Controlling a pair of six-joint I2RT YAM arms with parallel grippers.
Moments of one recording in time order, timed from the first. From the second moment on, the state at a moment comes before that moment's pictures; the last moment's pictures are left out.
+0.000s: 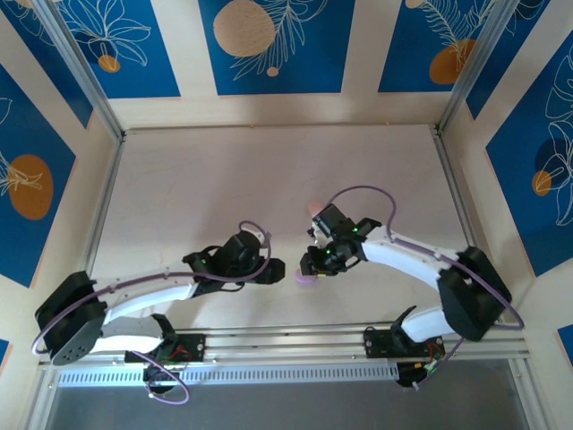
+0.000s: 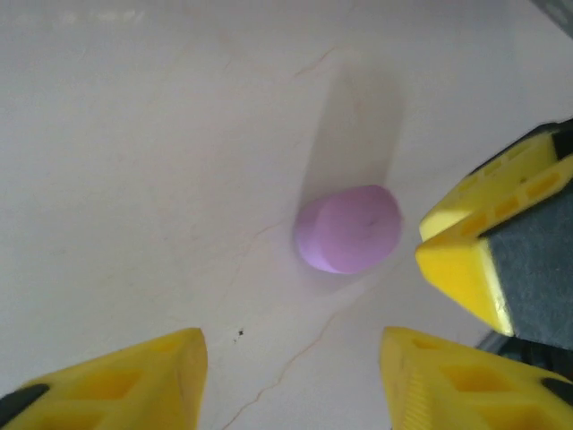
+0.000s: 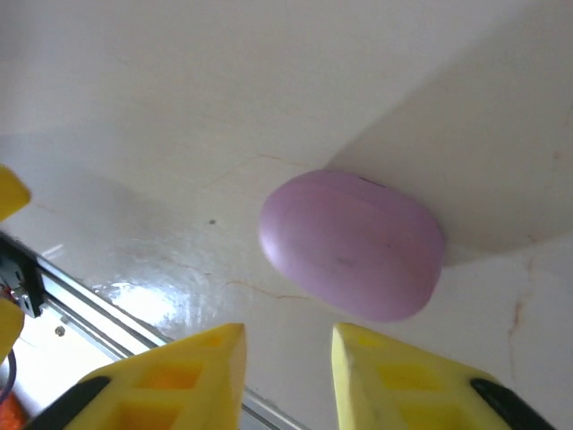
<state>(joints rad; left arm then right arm) -0.94 1.21 0.62 -0.18 0.10 -0.79 0.71 1.36 0.82 -0.66 -0.38 0.62</state>
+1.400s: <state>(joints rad) -0.83 1.17 0.92 -0.42 -0.19 -0.36 0.48 0.93 0.64 -0.43 -0.39 0.46</state>
